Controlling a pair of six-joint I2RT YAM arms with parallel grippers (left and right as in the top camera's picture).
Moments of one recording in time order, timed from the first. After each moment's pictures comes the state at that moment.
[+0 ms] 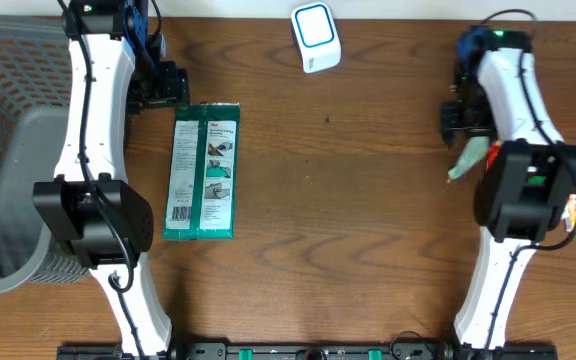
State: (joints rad) left arm 0.02 2.13 2.20 -1.51 0.02 -0.09; right arm -0.07 2.34 2.09 -1.48 0.24 0.06
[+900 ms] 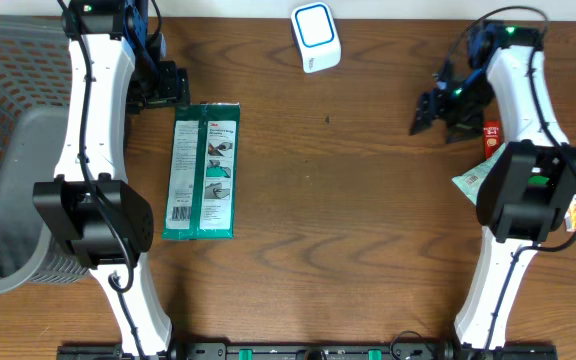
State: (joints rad) left arm 0.02 2.13 2.20 -1.51 0.02 -0.09; right arm -0.06 2.33 2.08 -1.45 -0.33 -0.01
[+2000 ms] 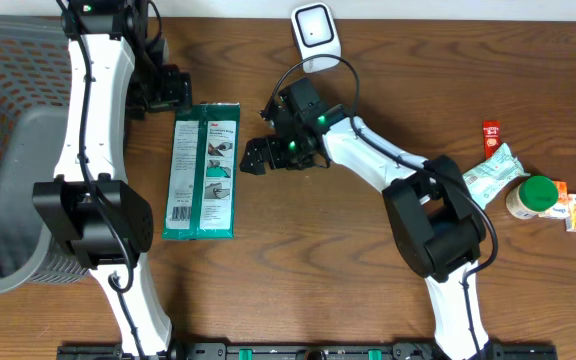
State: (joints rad) left arm 0.02 2.13 2.20 -1.57 0.10 -0.10; right arm 0.57 2.23 1.61 -0.55 -0.54 0.36
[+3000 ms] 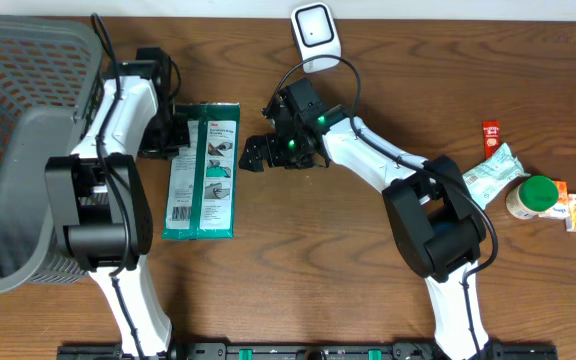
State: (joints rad) left arm 0.02 2.11 1.65 -1.13 -0.08 -0.16; right arm 0.57 2.23 1.61 -0.53 -0.55 0.43
